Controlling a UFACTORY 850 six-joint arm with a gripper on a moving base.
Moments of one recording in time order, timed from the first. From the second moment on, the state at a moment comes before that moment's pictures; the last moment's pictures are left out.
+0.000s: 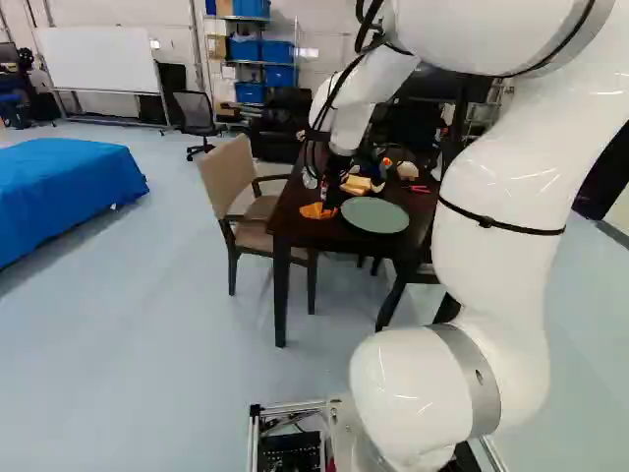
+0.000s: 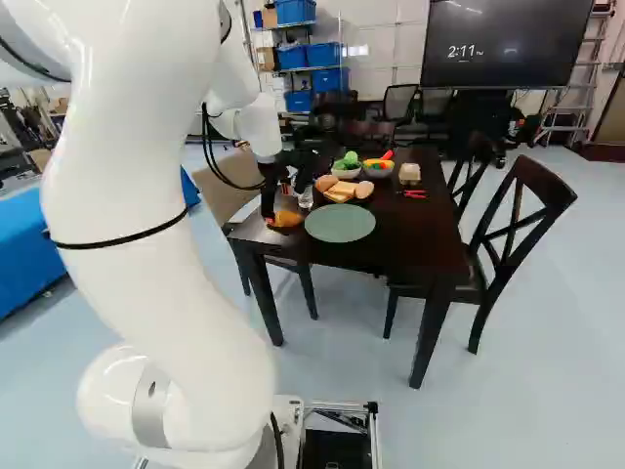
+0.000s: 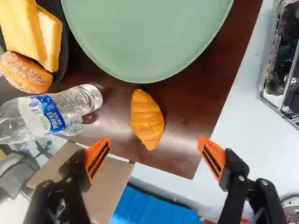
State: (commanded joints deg) arm 1.6 -13.1 -61.6 8.9 -30.2 92.8
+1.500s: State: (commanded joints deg) arm 1.6 -16.9 -64.3 8.9 -30.2 92.8
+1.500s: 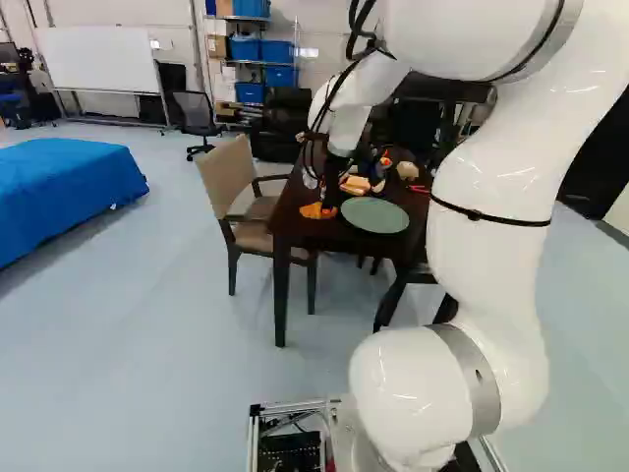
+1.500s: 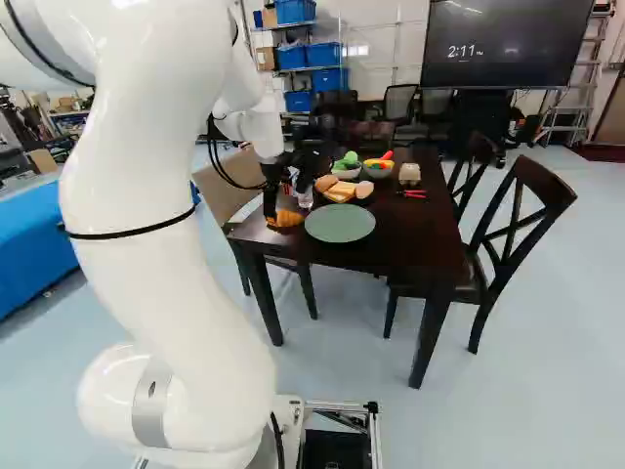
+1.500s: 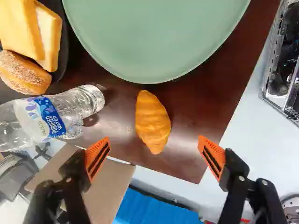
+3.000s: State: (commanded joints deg) arm 1.6 -21.4 -65.4 8.9 -30.2 92.8
